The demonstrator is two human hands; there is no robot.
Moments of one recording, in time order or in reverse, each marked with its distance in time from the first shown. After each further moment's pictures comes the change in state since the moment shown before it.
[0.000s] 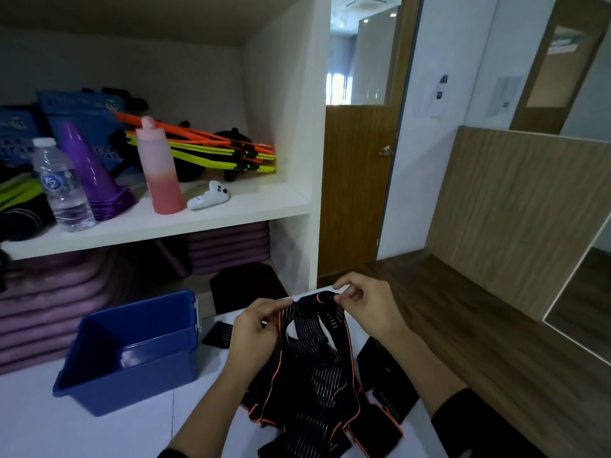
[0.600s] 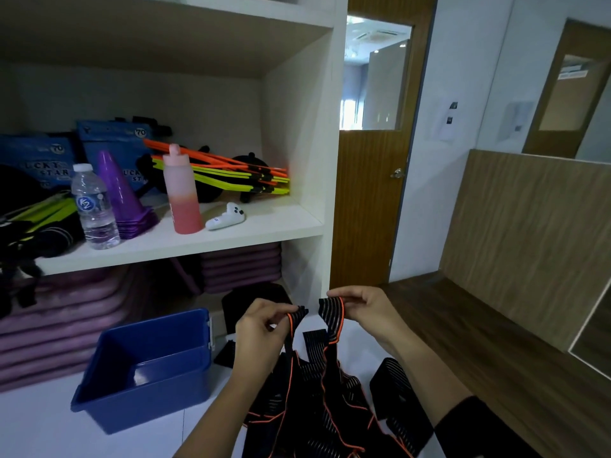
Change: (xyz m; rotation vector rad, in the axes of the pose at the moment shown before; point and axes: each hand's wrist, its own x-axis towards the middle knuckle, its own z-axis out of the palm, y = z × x) left_hand 0.012 0.024 -0.018 0.005 0.186 0.094; right_hand 0.018 -0.034 -0.001 0.468 -0.209 0.229
